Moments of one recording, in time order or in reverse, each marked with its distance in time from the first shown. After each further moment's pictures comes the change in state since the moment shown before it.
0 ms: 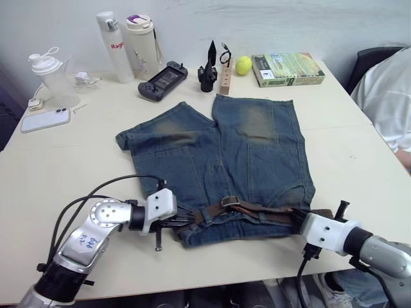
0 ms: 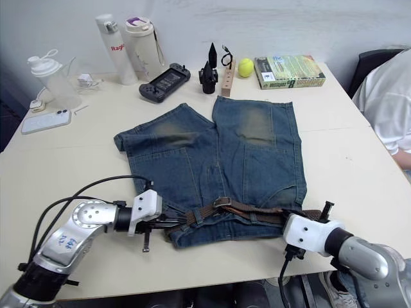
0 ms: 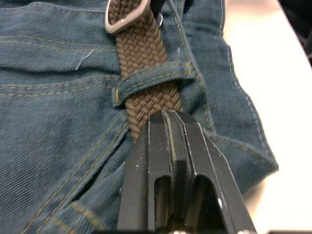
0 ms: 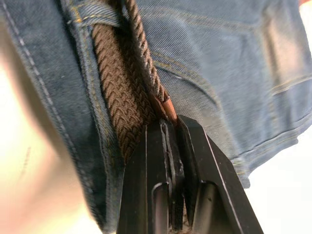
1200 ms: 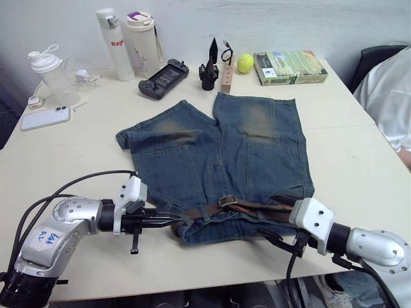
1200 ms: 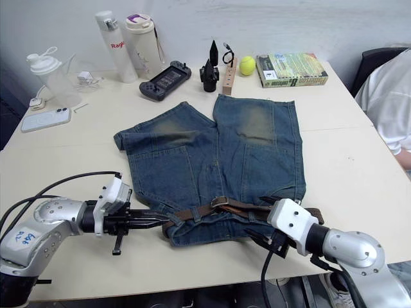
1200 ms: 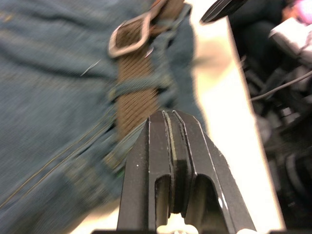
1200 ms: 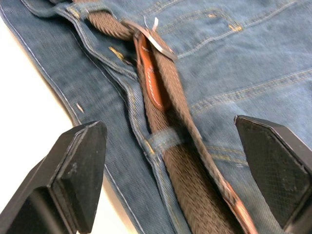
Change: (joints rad) left arm 0.087 0.087 0.238 -0.123 -0.360 0.238 -0.111; right arm -0.136 0.051 0.085 -0.186 0.404 0.399 0.079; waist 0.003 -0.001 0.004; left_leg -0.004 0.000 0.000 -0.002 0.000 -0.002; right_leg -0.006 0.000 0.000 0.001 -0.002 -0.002
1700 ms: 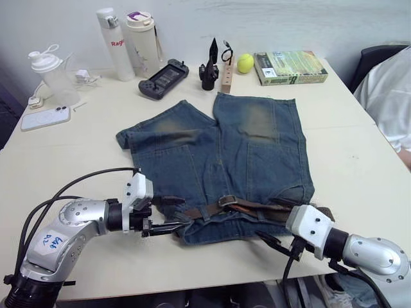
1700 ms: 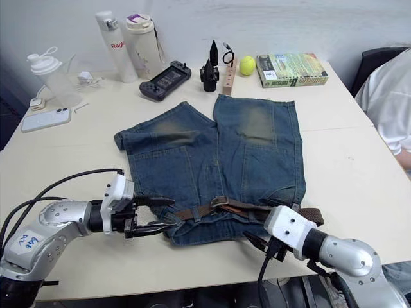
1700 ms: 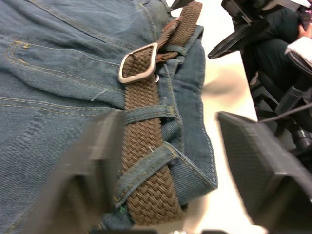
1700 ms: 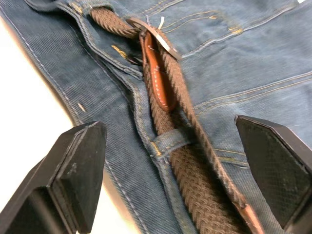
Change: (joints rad) left arm -0.010 -0.055 -0.003 -0.047 0.001 0.018 0.151; right arm 0.119 -0.001 0.040 -0.005 -0.188 -0.180 -0.119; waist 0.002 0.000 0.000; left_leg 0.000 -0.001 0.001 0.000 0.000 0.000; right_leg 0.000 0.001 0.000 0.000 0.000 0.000
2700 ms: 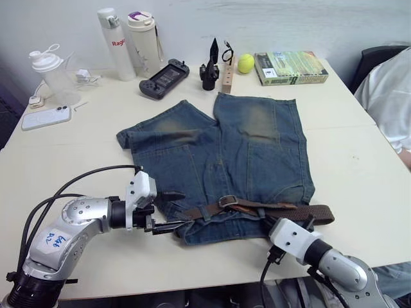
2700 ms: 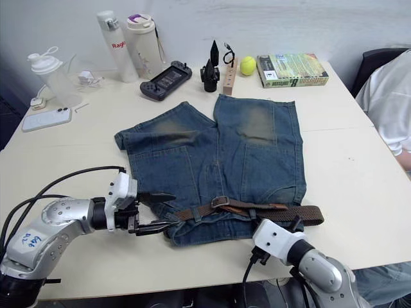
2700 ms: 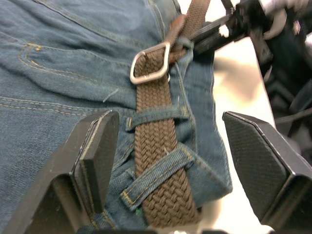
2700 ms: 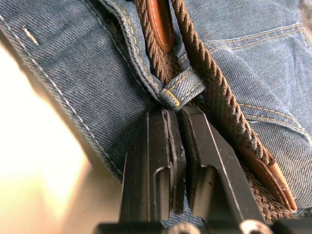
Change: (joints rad) left arm -0.021 0.017 -0.040 -0.005 0.085 -0.057 0.009; right arm -0.004 0.118 0.189 0.083 -0.267 -0.015 -0.164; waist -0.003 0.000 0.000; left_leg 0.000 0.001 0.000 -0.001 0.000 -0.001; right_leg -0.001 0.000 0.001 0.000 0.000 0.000
